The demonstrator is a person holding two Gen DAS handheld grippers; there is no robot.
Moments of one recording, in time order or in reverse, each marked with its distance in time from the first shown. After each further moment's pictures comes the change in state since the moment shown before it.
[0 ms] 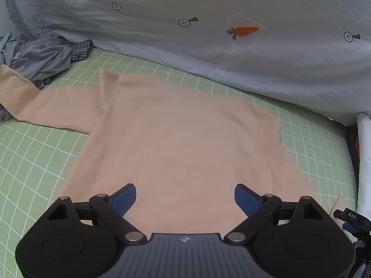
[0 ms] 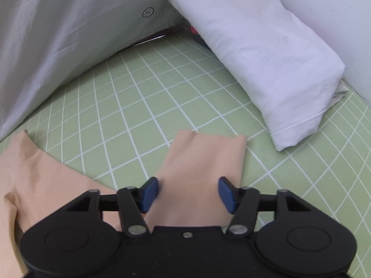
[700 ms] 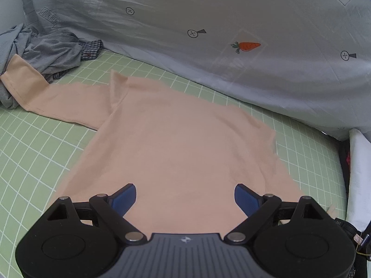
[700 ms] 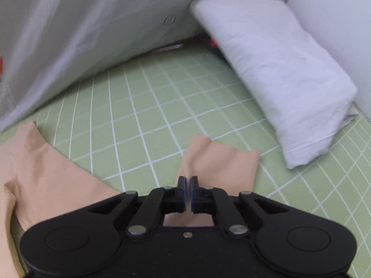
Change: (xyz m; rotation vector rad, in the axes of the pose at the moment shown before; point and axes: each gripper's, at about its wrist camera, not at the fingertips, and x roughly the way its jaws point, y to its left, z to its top) left arm -0.025 0.012 -0.012 -0.078 -0.046 -0.033; right arm -0.015 0.008 -0.010 -0.073 -0.115 0.022
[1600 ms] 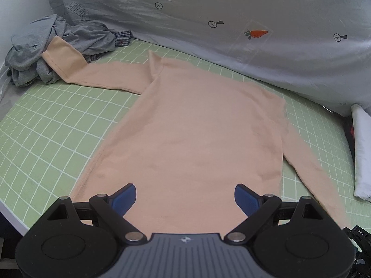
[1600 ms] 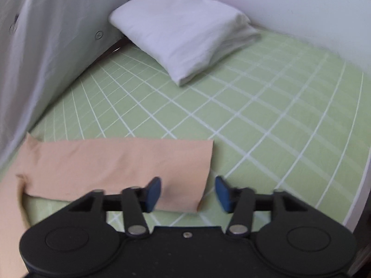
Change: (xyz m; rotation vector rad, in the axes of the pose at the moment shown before) left arm -0.071 0.052 -0.090 0.020 0.009 0.084; right arm -0.085 -0.098 -0.102 0.266 0.055 -0.039
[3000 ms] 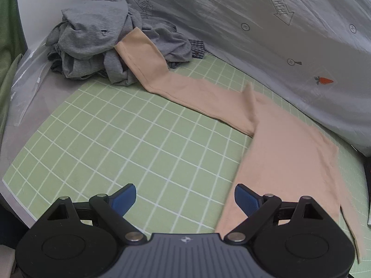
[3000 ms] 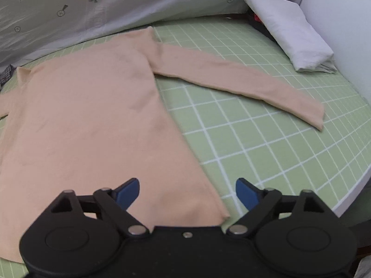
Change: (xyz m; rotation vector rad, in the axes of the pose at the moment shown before) left arm 0.008 0.247 0.073 -0.141 -0.022 0.003; right arm -0.093 0.201 -0.157 -0.416 0.062 0.025
